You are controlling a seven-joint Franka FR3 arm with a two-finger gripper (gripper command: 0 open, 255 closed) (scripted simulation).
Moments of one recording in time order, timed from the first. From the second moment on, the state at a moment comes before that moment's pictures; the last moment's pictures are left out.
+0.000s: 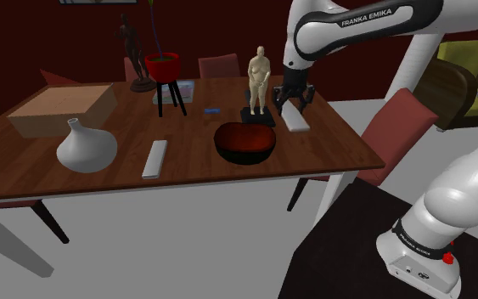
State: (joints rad) arm -0.19 -0.21 0.21 -2.12 0.04 1.90 0.67
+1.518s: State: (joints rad) arm -0.07 0.17 0.35 -1.83 -0.06 1.98 0.96
